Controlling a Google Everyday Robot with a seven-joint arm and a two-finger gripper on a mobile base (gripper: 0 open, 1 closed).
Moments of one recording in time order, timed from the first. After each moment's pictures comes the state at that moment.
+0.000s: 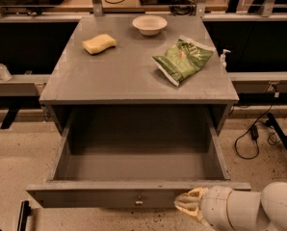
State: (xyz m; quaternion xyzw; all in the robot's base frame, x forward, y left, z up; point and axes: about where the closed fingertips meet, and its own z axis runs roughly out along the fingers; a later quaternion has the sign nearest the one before) arm 0.360 -0.118 0.636 -0.51 0.76 0.18 0.37
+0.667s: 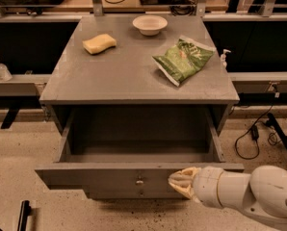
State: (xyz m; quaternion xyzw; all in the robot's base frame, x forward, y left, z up) arm 0.415 -0.106 0.649 -0.49 0.75 0.17 0.41
